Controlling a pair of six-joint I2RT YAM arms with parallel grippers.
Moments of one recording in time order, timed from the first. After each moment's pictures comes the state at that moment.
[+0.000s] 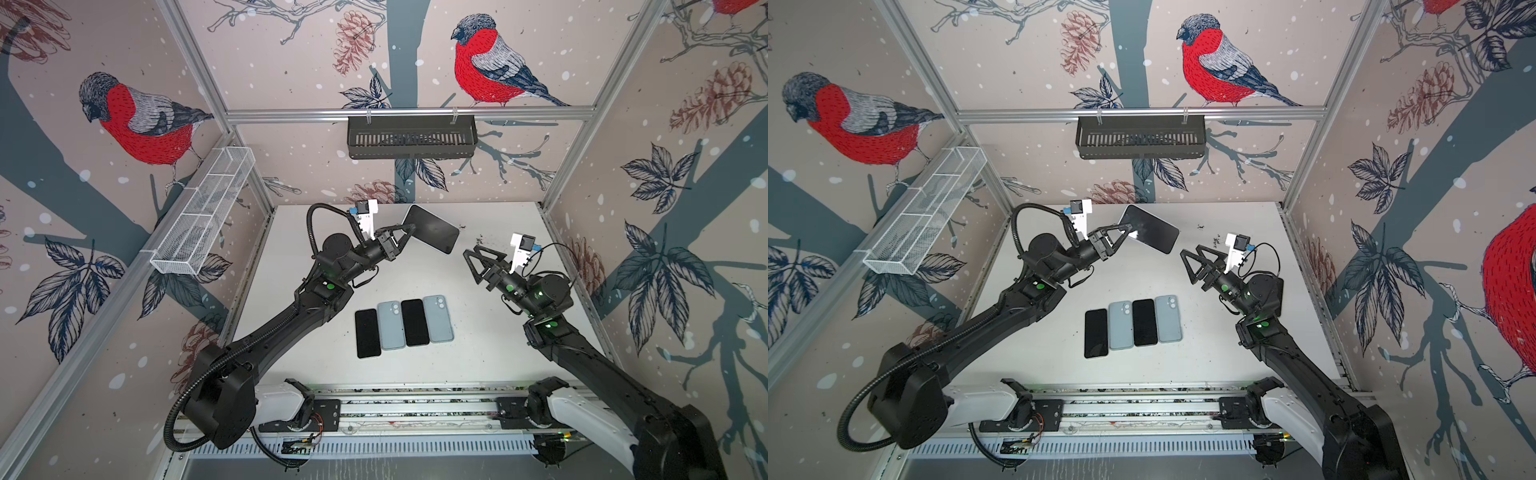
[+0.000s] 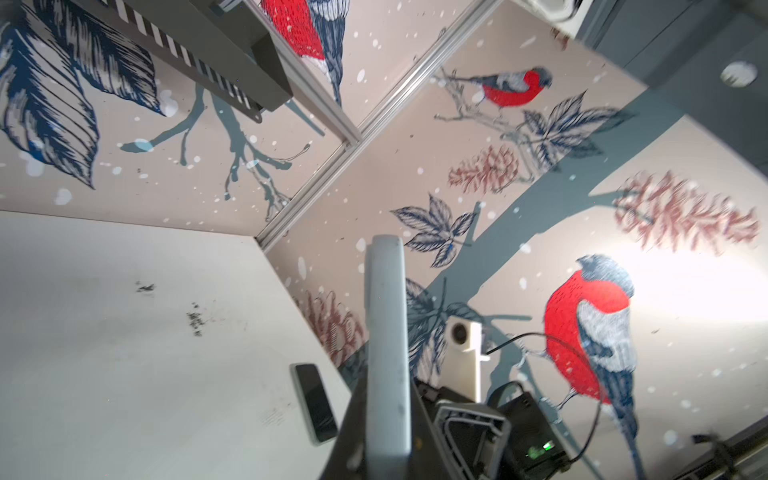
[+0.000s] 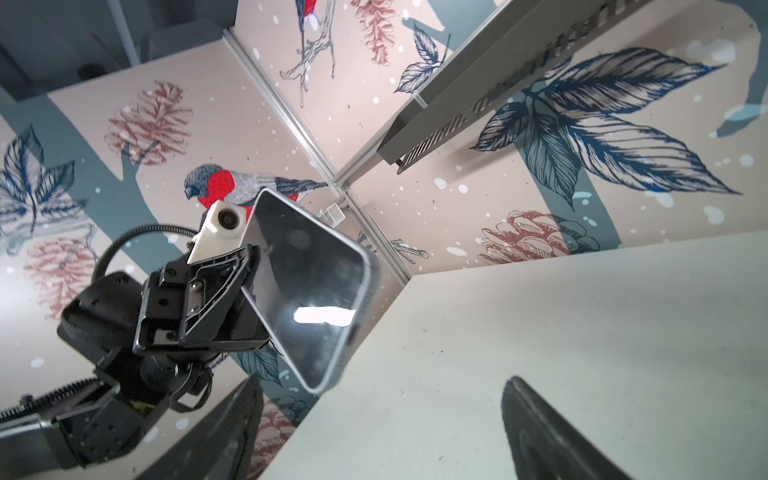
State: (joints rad) left arm -0.57 1.29 0.90 0.64 0.43 -0.97; right arm 0.34 0.95 0.44 0.72 -0.48 0.76
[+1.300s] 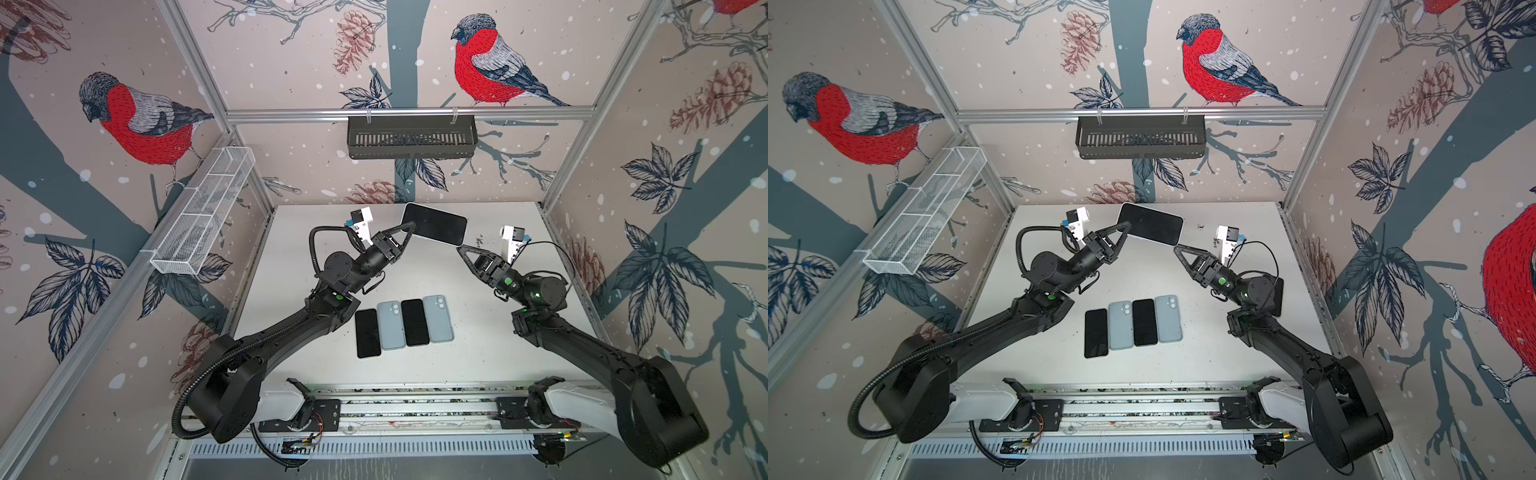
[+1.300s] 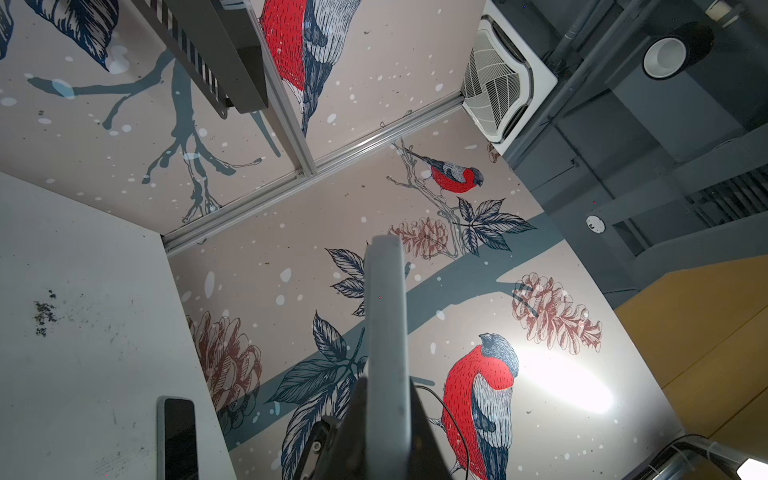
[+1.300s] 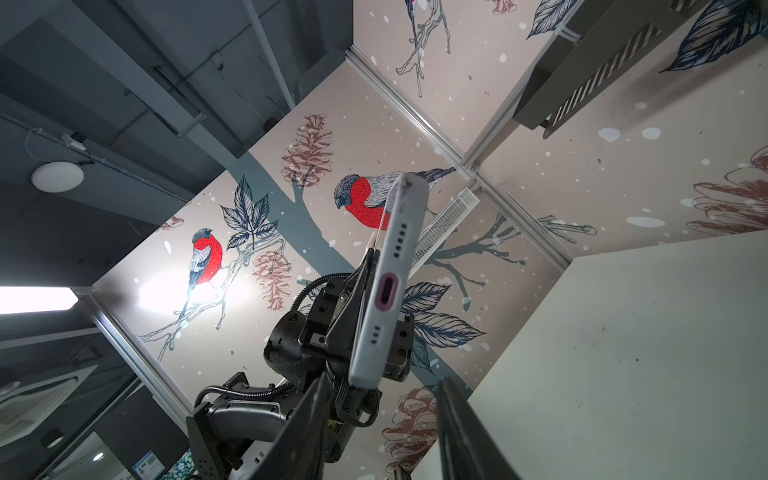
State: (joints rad) left arm -0.64 1.32 0.80 0.92 0.29 -1.29; right arm 0.37 1.17 0.48 1.24 -0.71 1.20
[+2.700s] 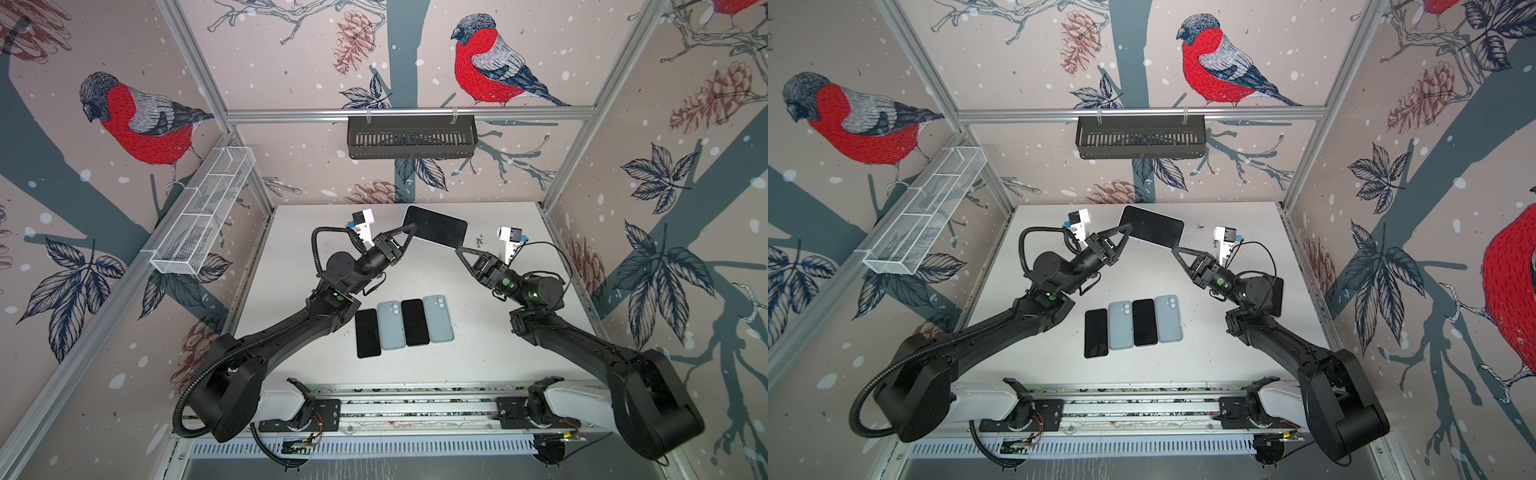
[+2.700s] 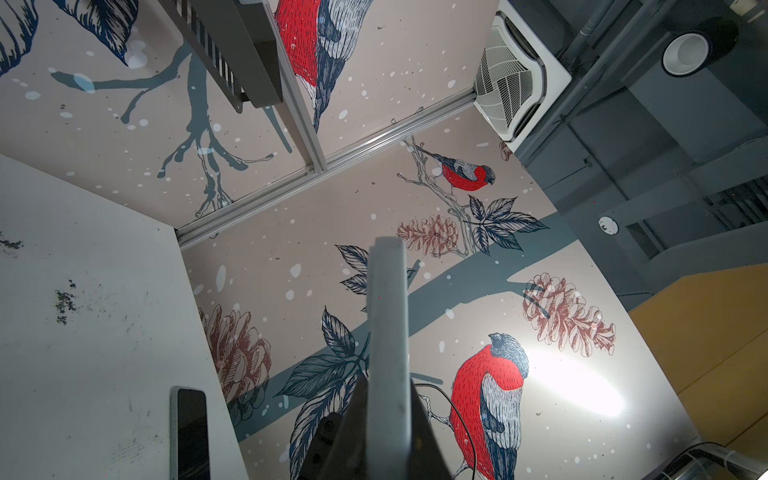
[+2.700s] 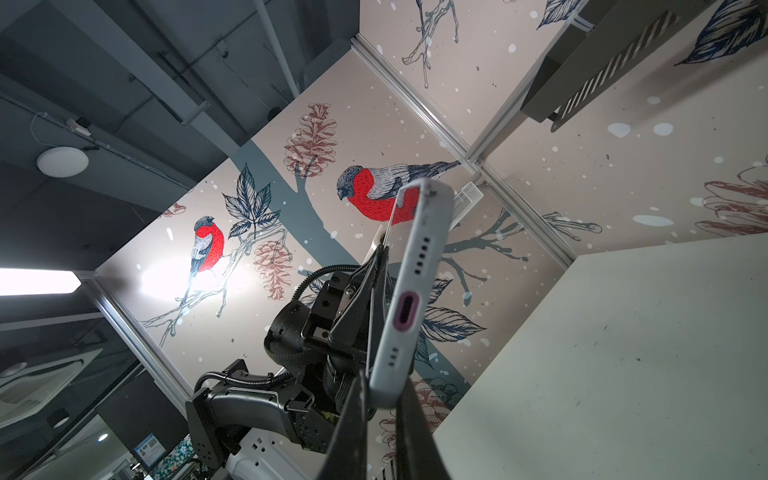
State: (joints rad) left arm -0.64 1.33 0.79 0.90 0.29 -1.30; right arm 0.38 1.21 0.47 1.29 -0.74 1.17
